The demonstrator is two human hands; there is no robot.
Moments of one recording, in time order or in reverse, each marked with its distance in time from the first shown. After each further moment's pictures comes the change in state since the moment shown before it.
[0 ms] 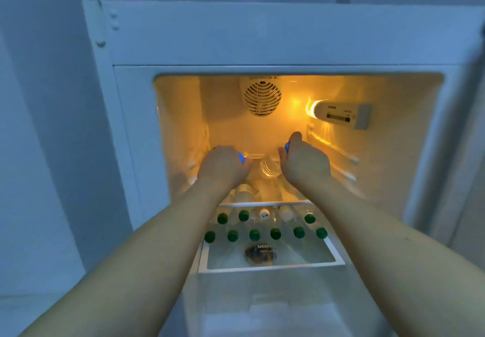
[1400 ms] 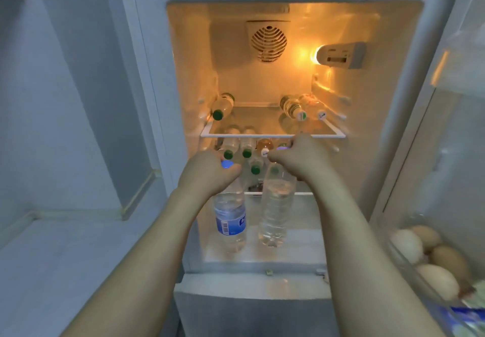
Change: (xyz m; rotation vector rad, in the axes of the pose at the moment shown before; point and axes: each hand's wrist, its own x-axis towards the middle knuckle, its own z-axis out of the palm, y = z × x) left_hand -0.188 -0.005 -0.006 -0.234 -0.089 -0.153; right_hand -0.153 0.006 -0.064 0.438 -0.358 0.170
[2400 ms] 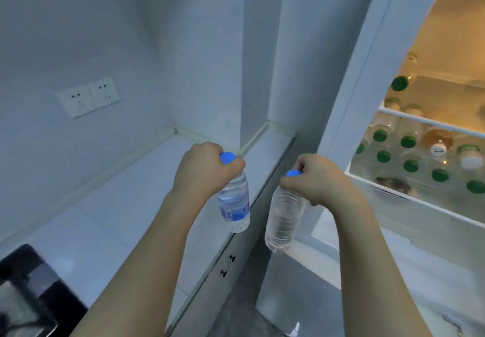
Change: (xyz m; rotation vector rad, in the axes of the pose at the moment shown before) left_hand -0.094 -0.219 -0.095 0.111 0.201 -0.509; right_hand -0.059 -0.140 0.187 -0.056 -0.635 -0.224
